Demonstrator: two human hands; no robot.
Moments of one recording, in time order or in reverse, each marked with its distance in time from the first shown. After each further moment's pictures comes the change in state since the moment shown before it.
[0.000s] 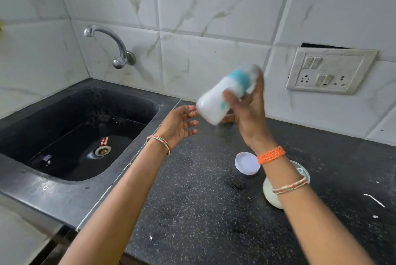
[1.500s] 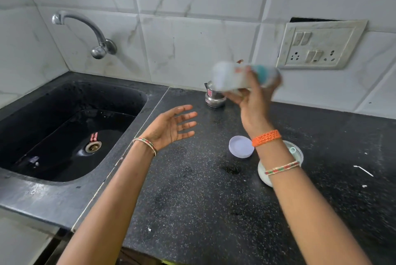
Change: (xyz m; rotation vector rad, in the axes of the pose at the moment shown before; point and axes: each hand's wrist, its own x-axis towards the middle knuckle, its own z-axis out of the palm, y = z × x) left_hand 0.001 -0.025 -0.023 -0.031 -0.248 -0.192; right_hand 0.007 0.007 -0.025 0.219 0.368 0.080
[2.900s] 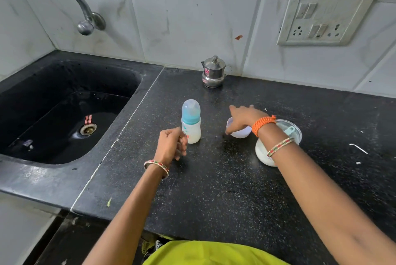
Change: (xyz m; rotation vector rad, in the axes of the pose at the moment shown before) left_hand -0.034 -0.090 0.013 0.457 0.499 0.050; right_hand 0.031 0.062 -0.084 -2.277 -0.754 0.544
